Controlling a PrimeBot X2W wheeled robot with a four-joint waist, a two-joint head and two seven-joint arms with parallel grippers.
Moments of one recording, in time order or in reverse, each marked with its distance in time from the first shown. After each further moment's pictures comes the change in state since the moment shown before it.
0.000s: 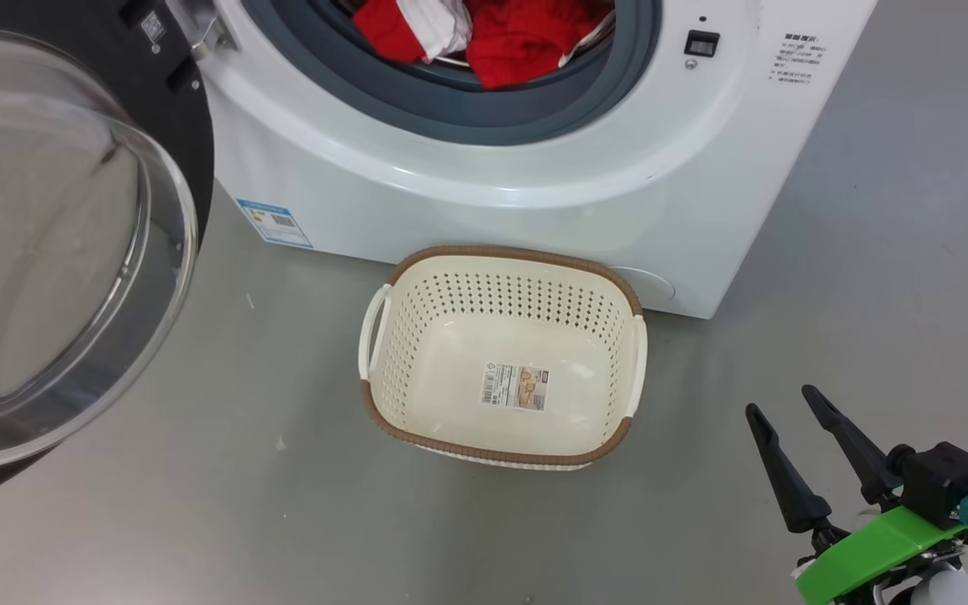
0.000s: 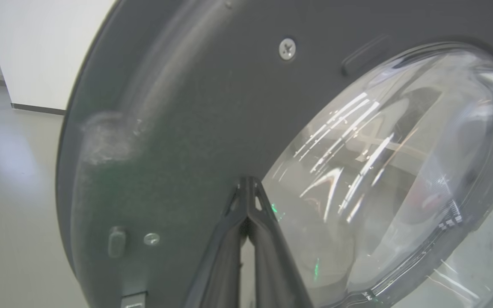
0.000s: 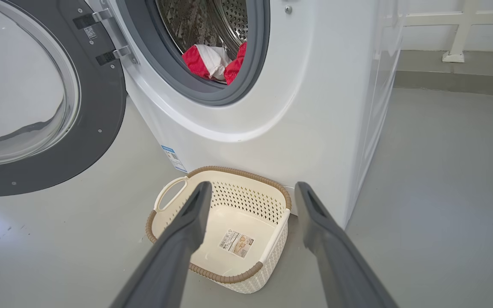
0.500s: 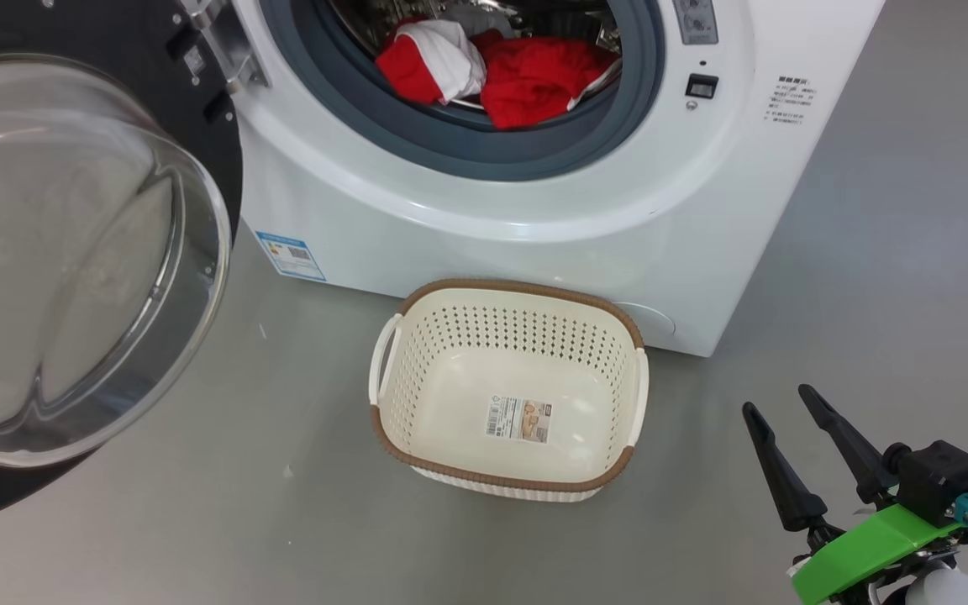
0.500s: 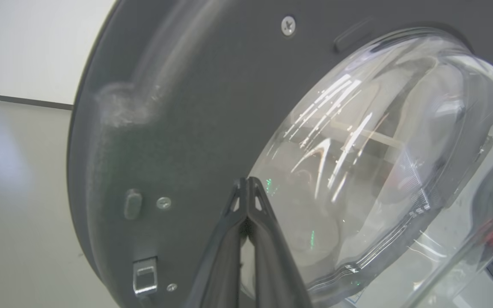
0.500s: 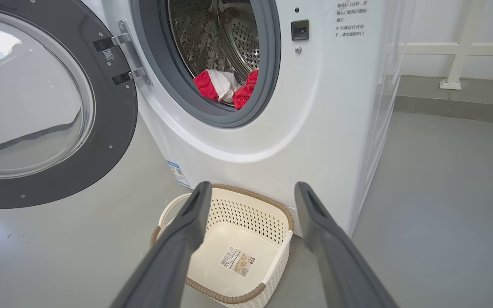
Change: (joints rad) left arm 0.082 -0.053 -0.059 -0.035 0.013 -0.016 0.000; right arm -0.008 0.011 -0.001 0.012 0.000 0.000 0.000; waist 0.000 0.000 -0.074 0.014
